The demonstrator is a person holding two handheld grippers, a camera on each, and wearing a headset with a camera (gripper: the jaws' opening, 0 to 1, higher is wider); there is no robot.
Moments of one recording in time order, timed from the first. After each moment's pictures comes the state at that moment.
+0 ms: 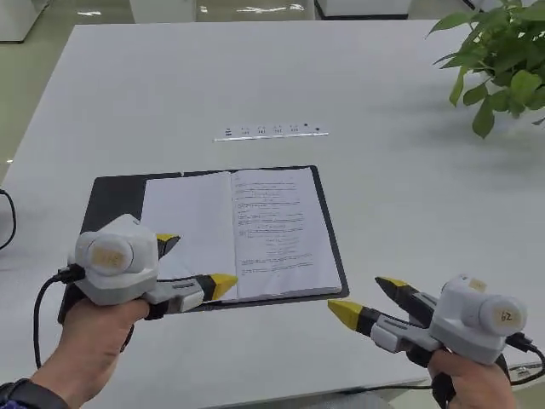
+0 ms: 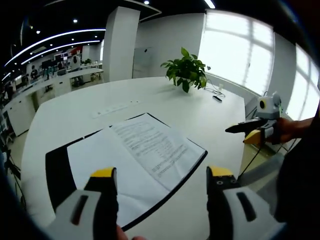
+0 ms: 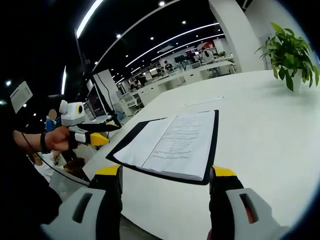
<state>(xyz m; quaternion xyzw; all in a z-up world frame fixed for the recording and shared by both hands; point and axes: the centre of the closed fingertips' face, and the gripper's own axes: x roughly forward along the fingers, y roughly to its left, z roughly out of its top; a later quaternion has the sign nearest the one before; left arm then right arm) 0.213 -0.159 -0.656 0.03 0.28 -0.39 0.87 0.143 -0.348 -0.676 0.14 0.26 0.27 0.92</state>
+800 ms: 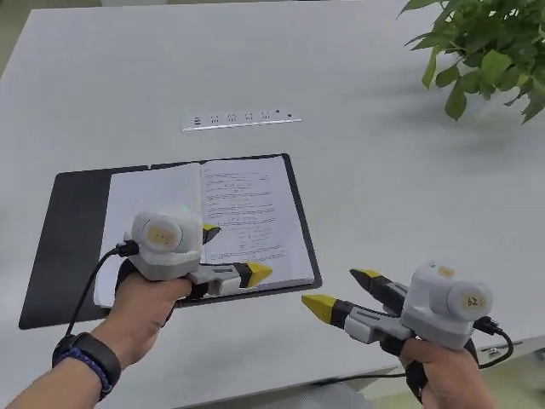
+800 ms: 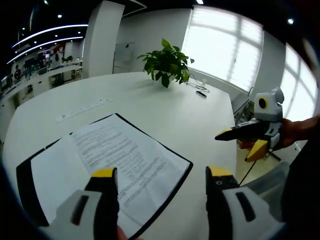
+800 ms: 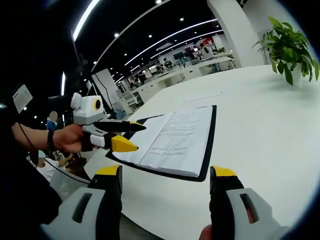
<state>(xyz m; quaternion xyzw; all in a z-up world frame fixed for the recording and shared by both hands) 0.225 -0.261 -0.692 0.03 0.30 -0.47 0.83 0.144 -0.357 -0.688 0.15 0.27 0.27 0.91</state>
